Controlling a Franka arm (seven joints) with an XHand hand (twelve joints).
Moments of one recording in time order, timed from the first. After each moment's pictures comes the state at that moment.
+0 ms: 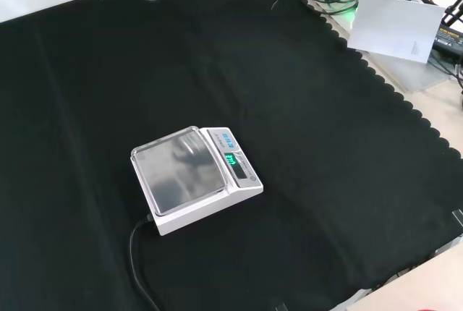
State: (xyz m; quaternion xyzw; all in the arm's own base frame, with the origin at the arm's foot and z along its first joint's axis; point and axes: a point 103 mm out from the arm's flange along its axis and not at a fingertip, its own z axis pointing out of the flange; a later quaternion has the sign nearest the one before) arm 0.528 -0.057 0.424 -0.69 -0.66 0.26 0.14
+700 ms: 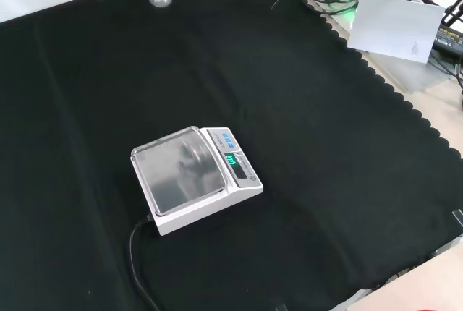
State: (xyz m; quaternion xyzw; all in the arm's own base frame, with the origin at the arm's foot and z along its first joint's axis) arm 0.529 -0.025 0.419 -0.66 -0.68 0.27 0.15
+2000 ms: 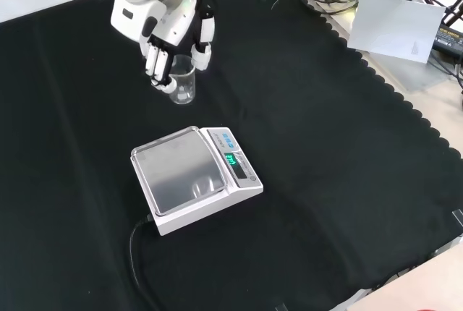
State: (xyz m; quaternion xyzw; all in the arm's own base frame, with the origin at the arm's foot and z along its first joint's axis) arm 0.593 0.146 0.356 -0.54 -0.78 0.28 0.17
